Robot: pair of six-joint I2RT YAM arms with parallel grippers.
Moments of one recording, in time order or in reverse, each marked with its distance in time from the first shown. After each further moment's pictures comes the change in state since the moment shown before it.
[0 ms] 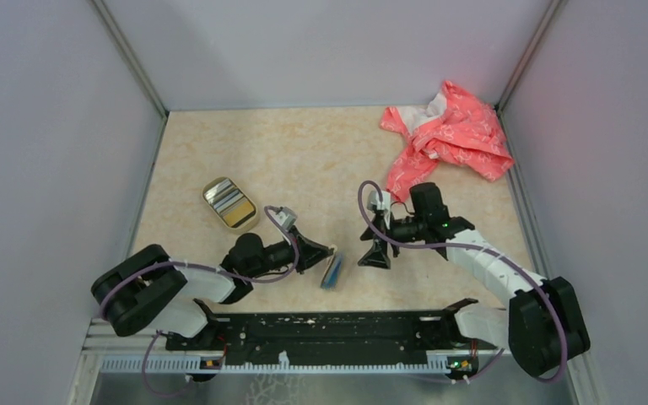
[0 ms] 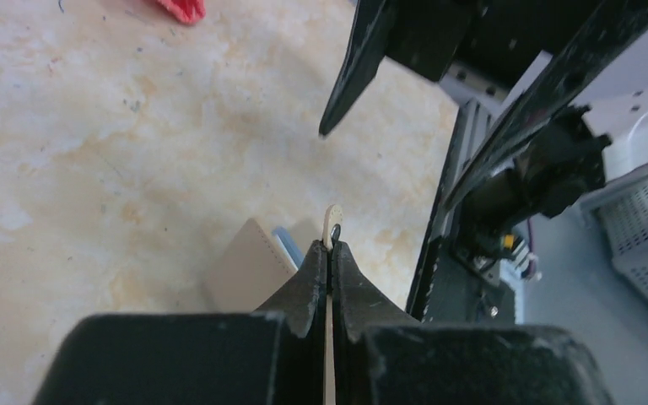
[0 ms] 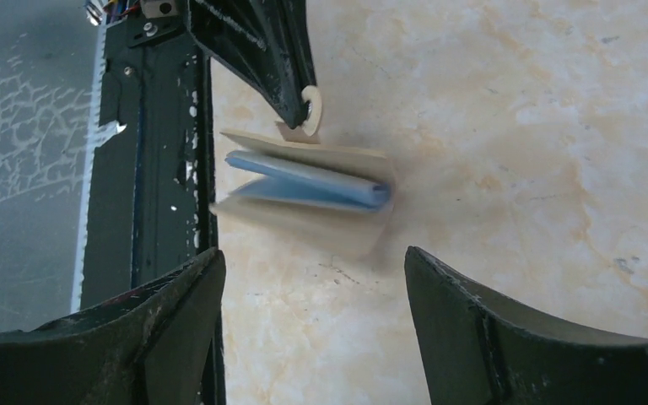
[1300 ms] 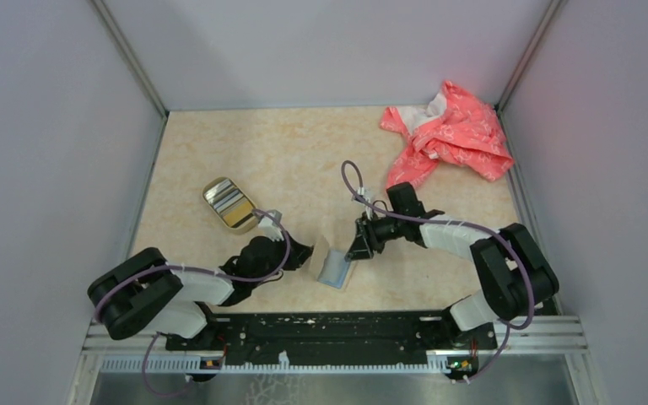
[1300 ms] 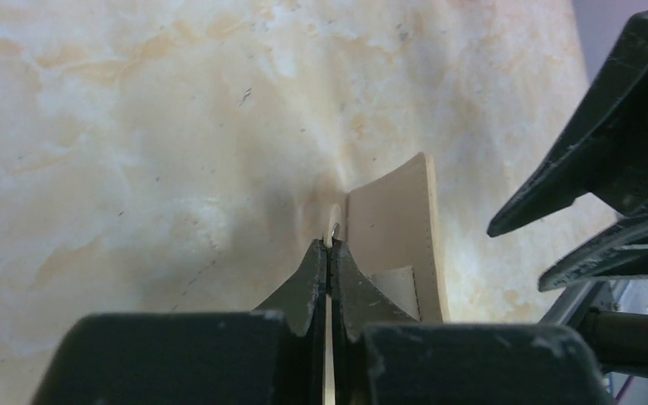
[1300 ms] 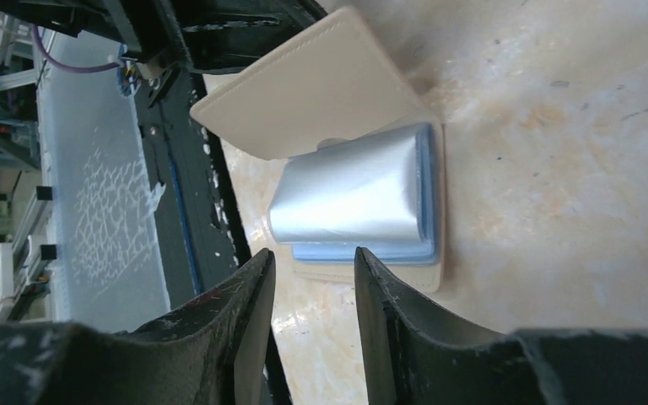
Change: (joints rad) left arm -0.031 -0.025 -0.014 -0.292 -0.506 -0.310; right arm 0.089 0.319 0.028 0.213 0.091 0.478
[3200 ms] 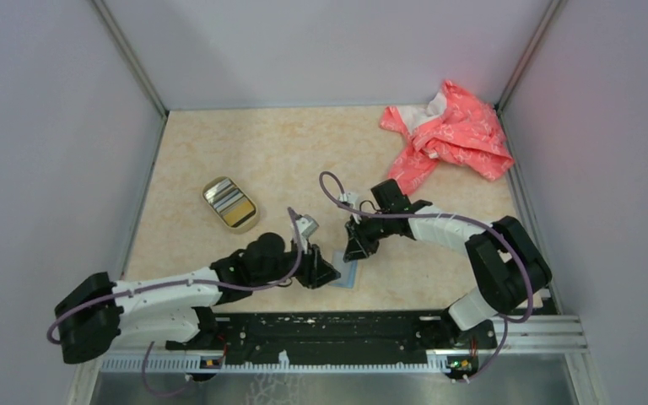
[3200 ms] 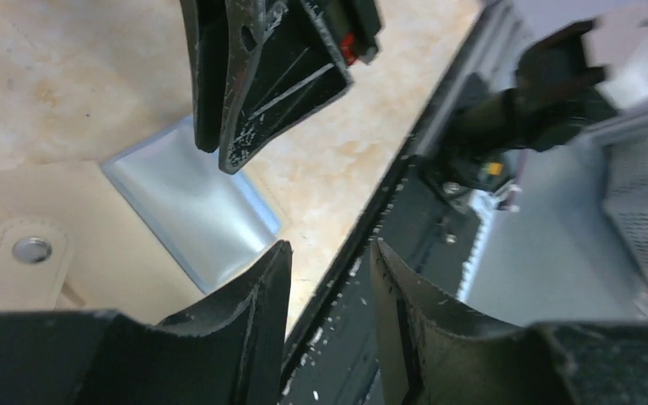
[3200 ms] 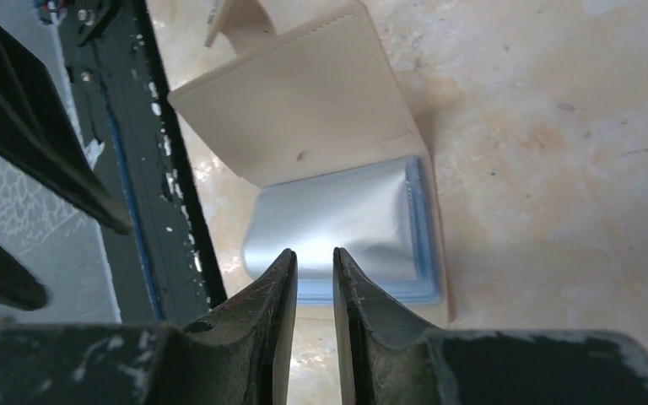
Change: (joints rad) left arm -0.165 -0.391 0.166 -0.472 0.327 0.234; right arm 0.105 0.060 0.131 -0.216 0.100 -0.223
